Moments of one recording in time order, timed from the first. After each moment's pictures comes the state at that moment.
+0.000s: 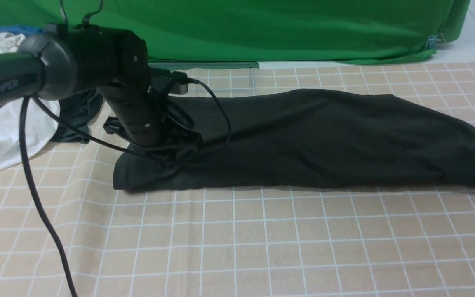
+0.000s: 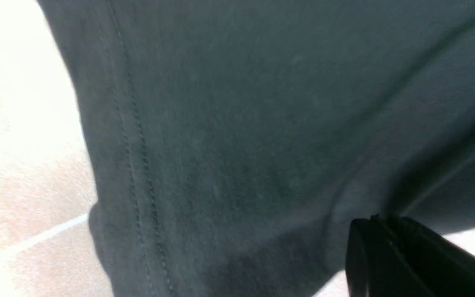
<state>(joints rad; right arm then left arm) -0.23 1.98 -1.69 -0.04 1.16 -0.16 -0.32 1.93 -1.42 -0.08 0.90 0.07</state>
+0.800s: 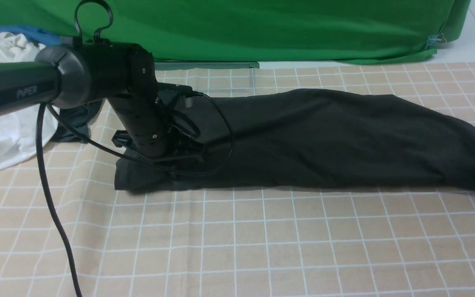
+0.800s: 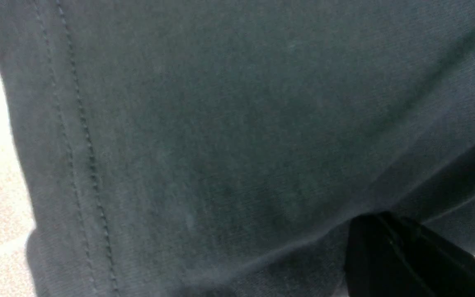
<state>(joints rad) -0.33 2.03 -1.44 0.15 0.99 -0.11 -0.32 2.00 -1.41 -0.13 0.88 0.09</state>
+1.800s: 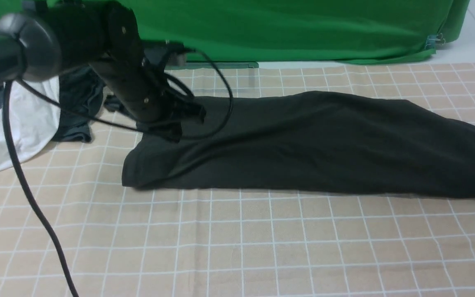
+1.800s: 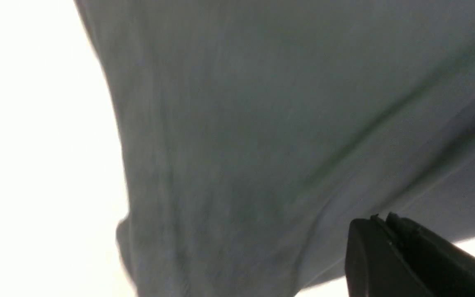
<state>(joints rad) -0.26 2.01 -1.78 -0.03 1.19 -0.08 -0.31 1.91 -1.53 -0.16 0.91 0.06</state>
